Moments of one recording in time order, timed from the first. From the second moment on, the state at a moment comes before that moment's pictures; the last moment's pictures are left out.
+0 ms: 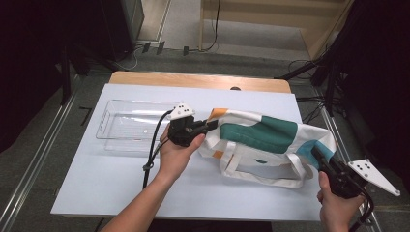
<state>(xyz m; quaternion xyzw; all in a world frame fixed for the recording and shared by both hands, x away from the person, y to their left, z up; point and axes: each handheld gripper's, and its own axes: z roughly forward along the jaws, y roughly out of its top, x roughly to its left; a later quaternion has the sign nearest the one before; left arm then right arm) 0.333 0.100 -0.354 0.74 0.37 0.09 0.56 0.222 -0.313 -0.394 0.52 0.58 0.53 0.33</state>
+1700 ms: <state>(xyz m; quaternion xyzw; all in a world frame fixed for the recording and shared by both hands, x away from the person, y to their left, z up) 0.302 0.063 -0.361 0.77 0.32 0.12 0.55 0.238 -0.302 -0.420 0.54 0.57 0.54 0.31</state>
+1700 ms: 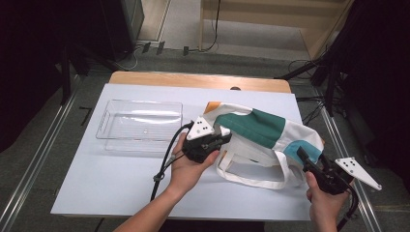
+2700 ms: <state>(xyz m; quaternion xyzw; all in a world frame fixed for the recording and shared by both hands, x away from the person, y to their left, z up) 0.326 0.080 -0.321 0.73 0.33 0.12 0.58 0.229 -0.302 -0.455 0.55 0.60 0.49 0.29</state>
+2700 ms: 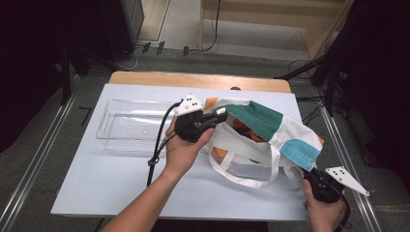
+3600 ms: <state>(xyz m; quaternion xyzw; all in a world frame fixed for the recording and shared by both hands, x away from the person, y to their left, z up) 0.338 0.081 -0.360 0.77 0.34 0.18 0.50 0.228 -0.305 -0.439 0.58 0.54 0.52 0.32</state>
